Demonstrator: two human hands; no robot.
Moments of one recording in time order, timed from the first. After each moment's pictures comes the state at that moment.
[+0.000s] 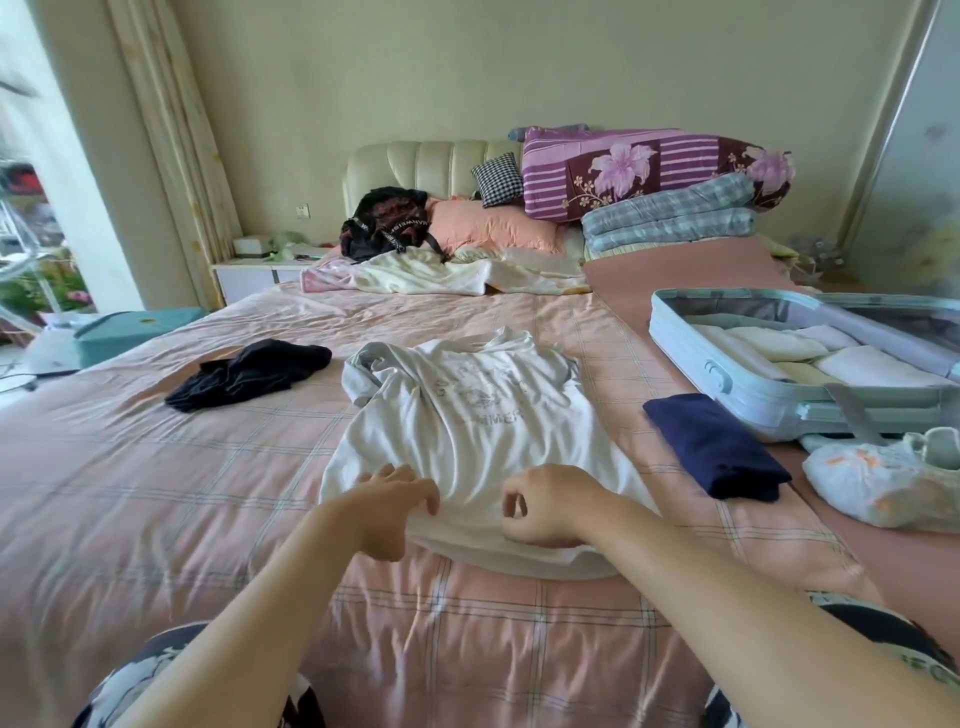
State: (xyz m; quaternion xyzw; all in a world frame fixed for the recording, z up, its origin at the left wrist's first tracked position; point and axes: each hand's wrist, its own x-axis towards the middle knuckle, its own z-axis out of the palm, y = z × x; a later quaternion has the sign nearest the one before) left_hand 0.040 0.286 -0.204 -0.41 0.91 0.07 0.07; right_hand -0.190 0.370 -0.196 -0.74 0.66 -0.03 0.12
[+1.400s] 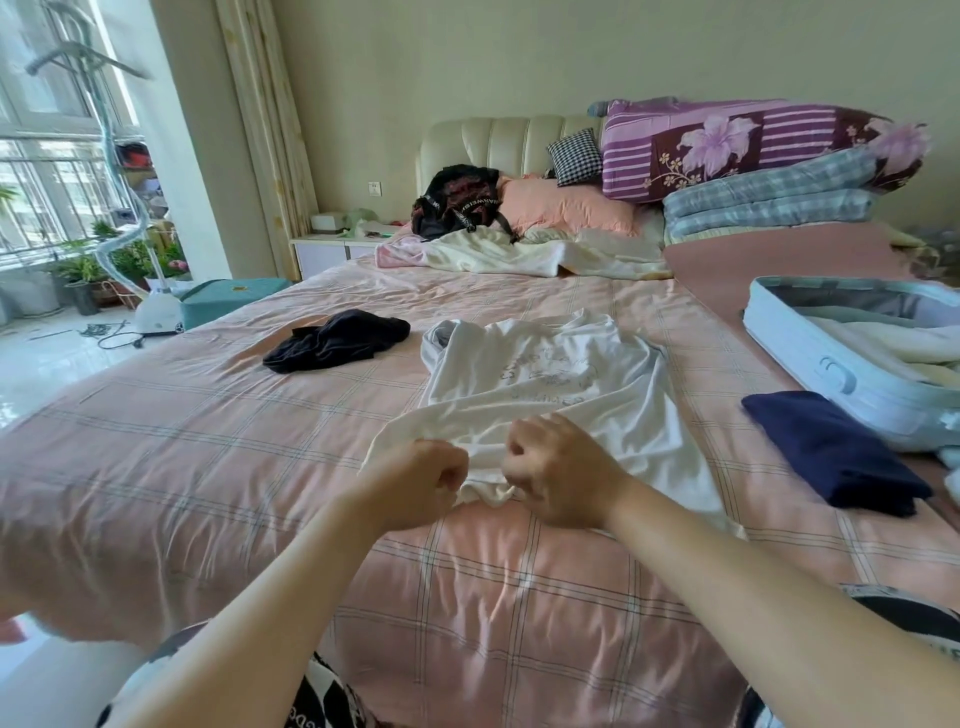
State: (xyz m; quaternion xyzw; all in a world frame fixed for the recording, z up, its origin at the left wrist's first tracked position) left_hand 0.115 0.281 -0.215 -0.35 0.92 0.03 -0.19; right_hand -0.125 0.323 -0.218 -0.88 0.38 -0.21 -0.19
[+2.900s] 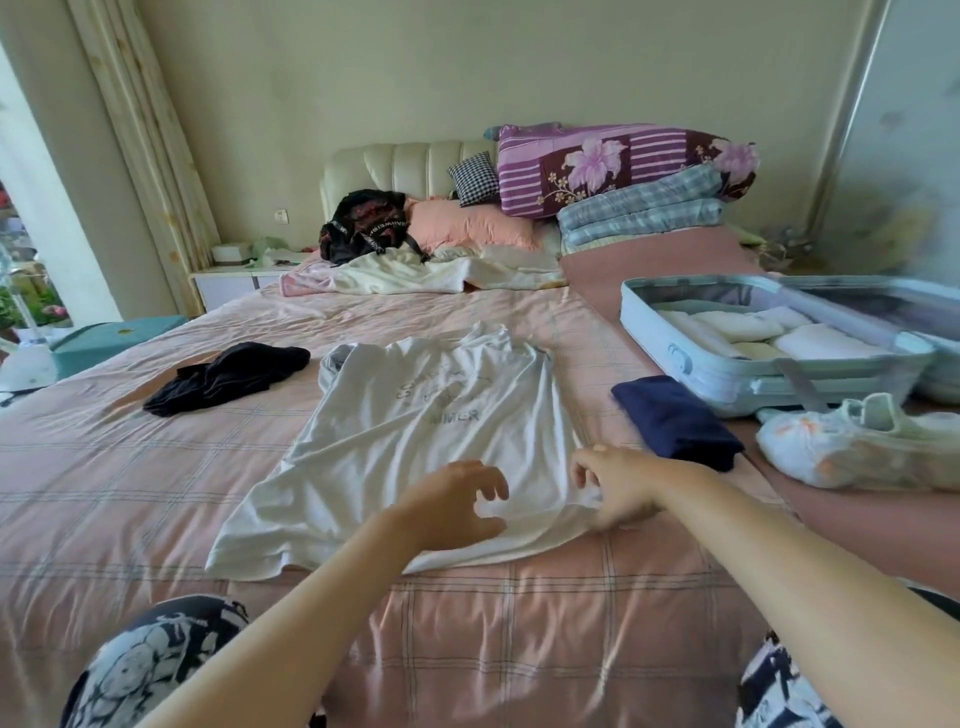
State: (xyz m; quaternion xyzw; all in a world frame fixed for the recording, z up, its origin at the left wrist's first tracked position) left_hand -0.040 0.334 -0.214 -0.32 0.93 0.15 -0.08; right_hand -0.292 0.420 -0.192 -0.68 0.71 0.01 0.15
